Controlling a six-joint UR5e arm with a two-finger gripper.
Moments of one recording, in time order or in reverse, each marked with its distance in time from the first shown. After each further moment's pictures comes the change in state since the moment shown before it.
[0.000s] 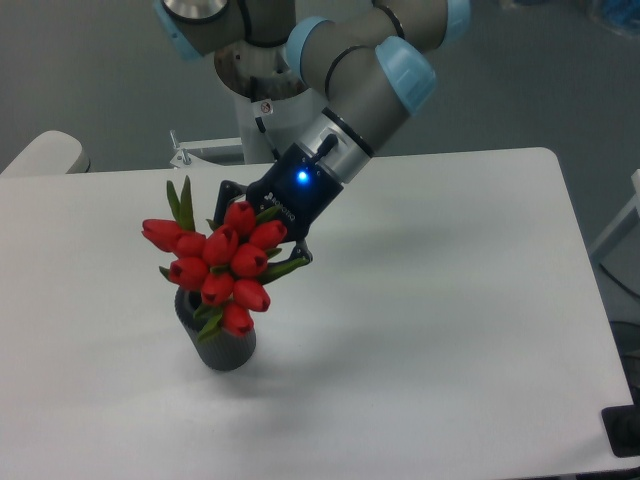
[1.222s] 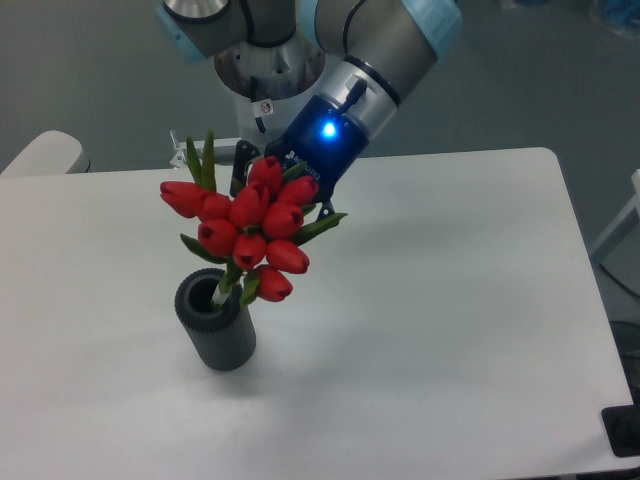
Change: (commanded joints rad) arm 0.066 0.048 0.041 -0.002 0.000 -0.175
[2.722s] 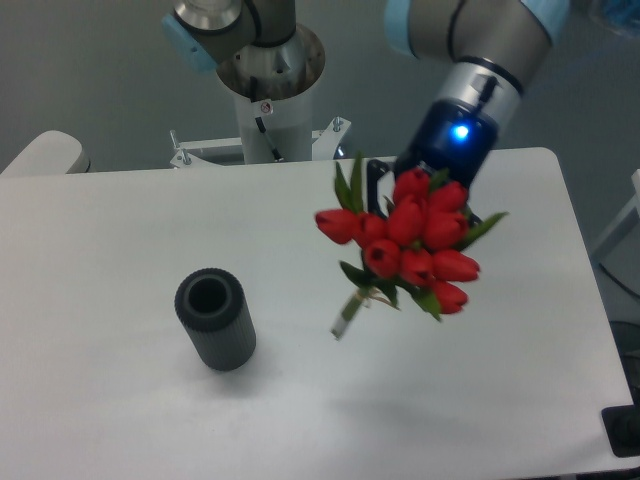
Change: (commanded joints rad) arm 0.166 -0.225 0.213 0.011 0.072 0.260
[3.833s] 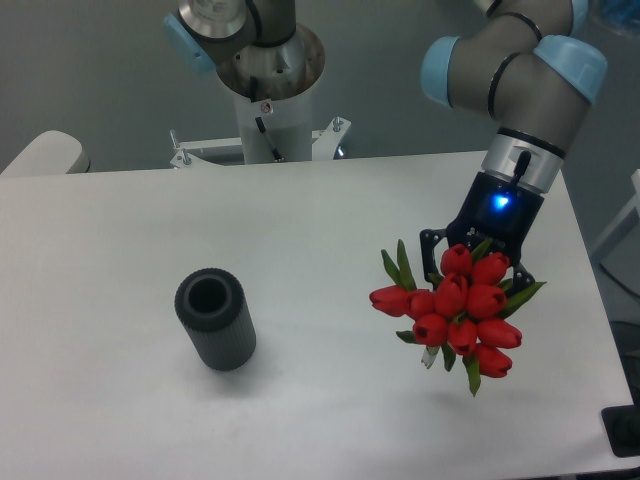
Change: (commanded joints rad) arm -0.006 -0.052 0.009 -0.002 0.155 0.143
